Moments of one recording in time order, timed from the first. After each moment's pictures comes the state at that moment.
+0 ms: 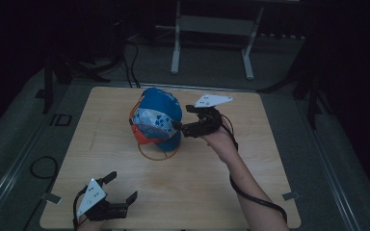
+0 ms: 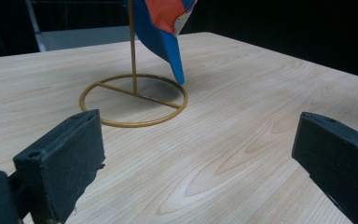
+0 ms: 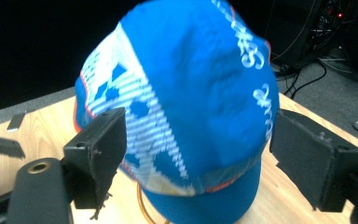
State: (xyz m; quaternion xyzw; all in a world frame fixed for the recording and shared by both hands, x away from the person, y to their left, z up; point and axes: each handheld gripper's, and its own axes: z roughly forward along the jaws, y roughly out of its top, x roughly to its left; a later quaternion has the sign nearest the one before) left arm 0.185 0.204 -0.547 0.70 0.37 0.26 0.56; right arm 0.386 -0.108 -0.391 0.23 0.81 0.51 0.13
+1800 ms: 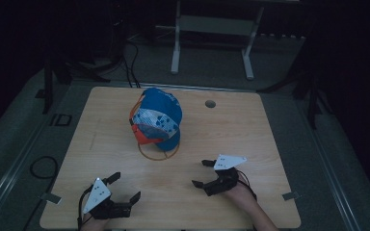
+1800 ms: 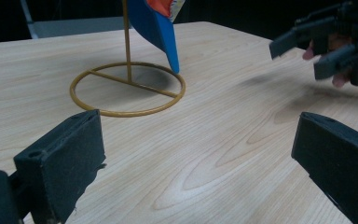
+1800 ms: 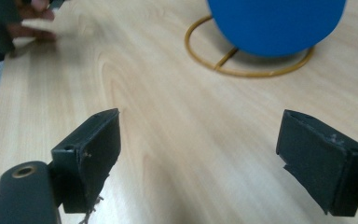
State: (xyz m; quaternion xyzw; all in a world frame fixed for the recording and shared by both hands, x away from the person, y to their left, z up) left arm 0.193 0.198 -0.558 0.71 0.37 0.25 0.55; right arm 0.308 -0.185 -0.540 0.19 0.85 0.49 0.07
